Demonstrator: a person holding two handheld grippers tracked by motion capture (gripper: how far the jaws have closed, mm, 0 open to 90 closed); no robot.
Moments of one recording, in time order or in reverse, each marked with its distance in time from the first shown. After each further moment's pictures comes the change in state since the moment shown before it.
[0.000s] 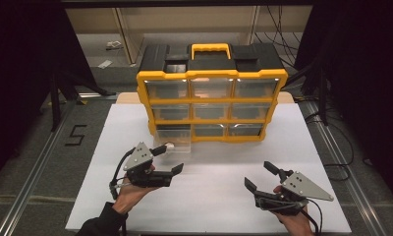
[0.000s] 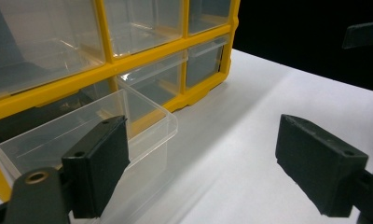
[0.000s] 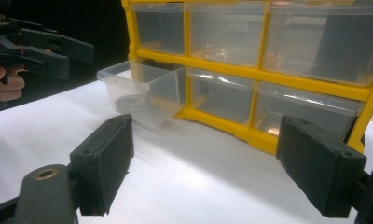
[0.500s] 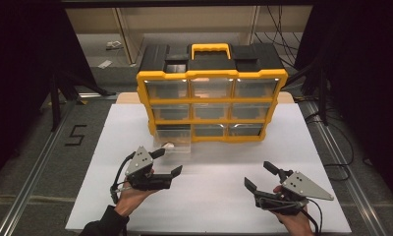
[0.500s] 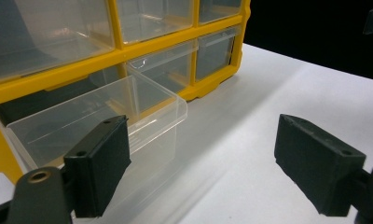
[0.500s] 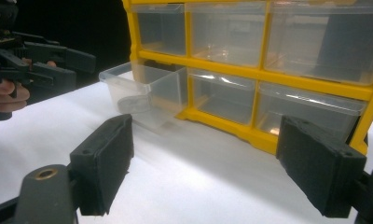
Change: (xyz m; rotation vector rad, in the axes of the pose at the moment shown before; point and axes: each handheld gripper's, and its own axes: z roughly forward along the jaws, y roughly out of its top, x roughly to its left) left arm -0.001 -0.015 0.002 0.004 0.049 0.003; right arm -0.001 0.000 0.000 -0.006 0.008 0.010
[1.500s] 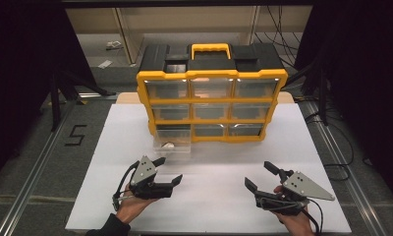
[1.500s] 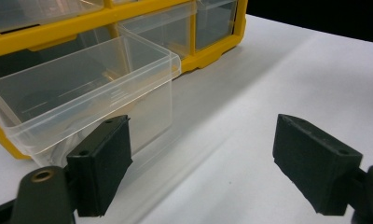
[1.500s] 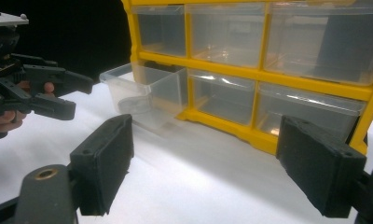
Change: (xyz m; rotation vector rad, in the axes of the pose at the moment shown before) left arm -0.009 -0.021 0.002 0.081 0.019 0.031; right arm 0.000 0.000 -0.001 0.002 0.001 0.000
